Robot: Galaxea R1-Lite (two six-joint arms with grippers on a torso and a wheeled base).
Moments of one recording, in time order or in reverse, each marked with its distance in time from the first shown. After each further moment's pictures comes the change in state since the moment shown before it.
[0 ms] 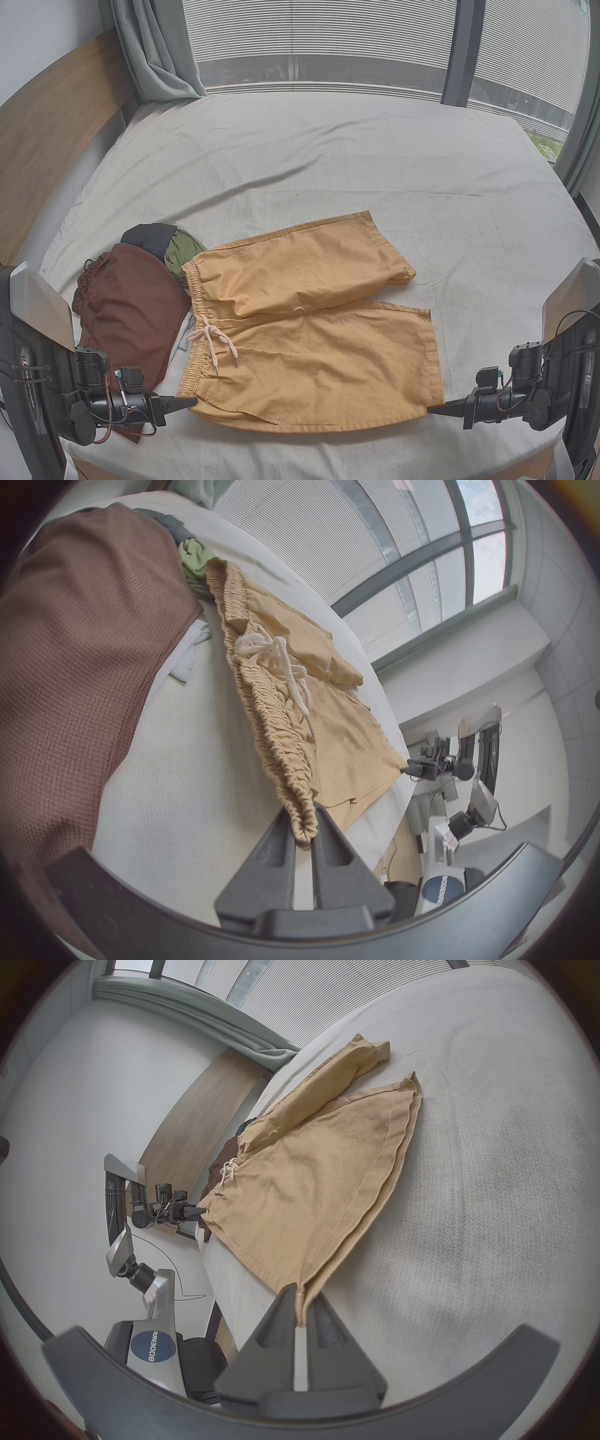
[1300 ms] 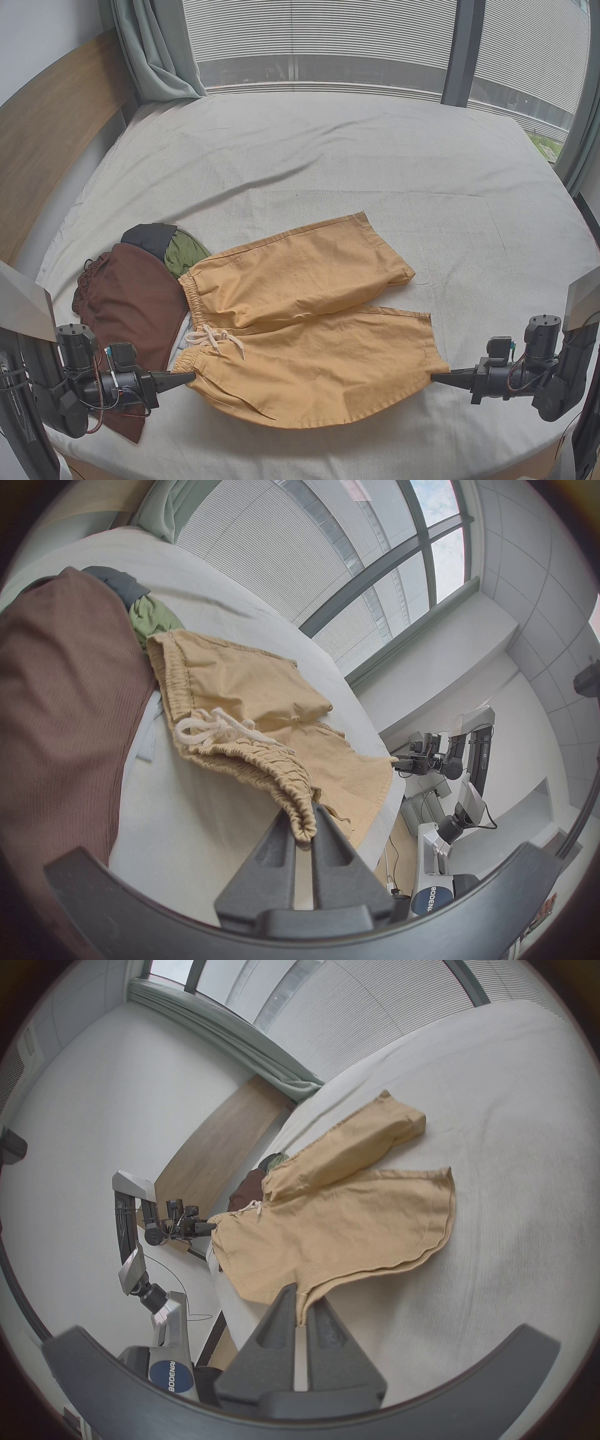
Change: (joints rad) left arm -0.015 -0.169 -0.037 -0.001 -0.059 -0.034; right arm 0.036 -0.228 -0.040 0.002 0.013 0.126
